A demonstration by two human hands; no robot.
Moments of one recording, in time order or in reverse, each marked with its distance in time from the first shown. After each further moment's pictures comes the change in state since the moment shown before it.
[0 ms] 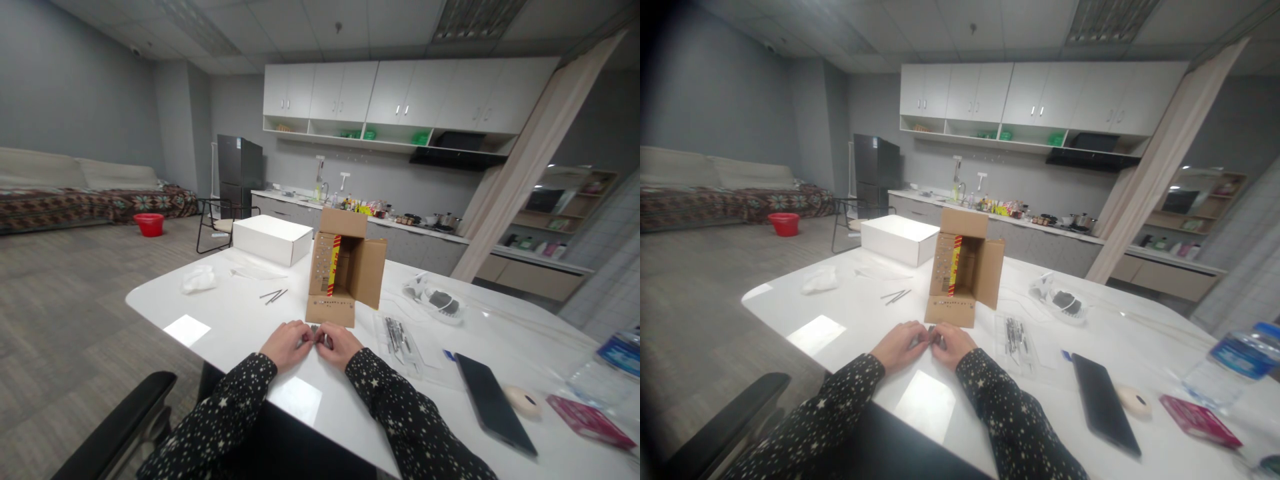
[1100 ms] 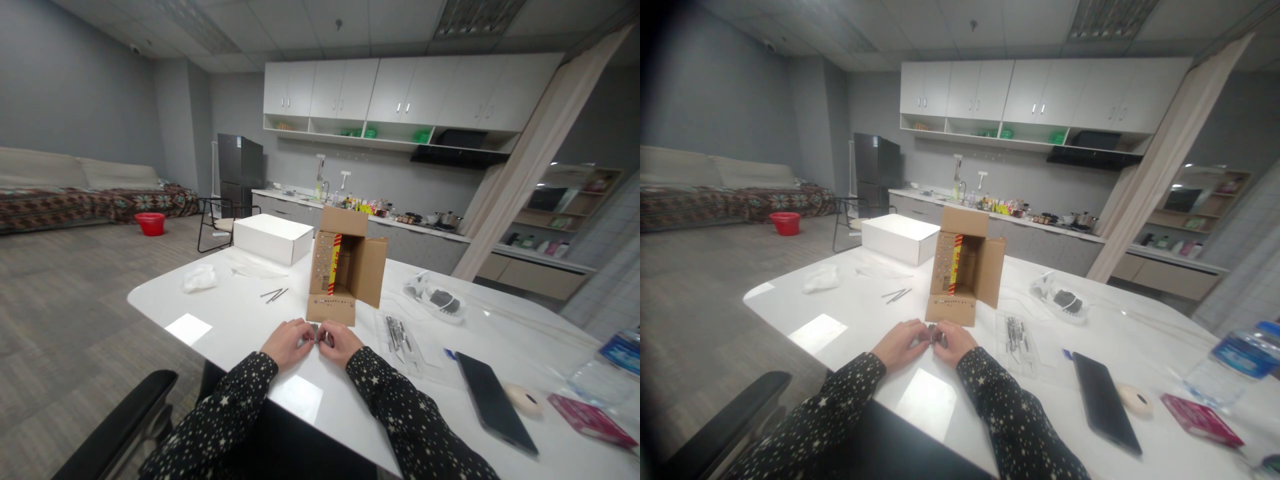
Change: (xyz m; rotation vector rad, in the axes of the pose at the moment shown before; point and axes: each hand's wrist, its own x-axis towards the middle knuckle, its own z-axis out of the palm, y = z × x) left_hand 0.000 -0.005 0.004 -0.009 0.031 0.031; right_hand 0.002 0.004 0.002 0.023 0.035 -0.030
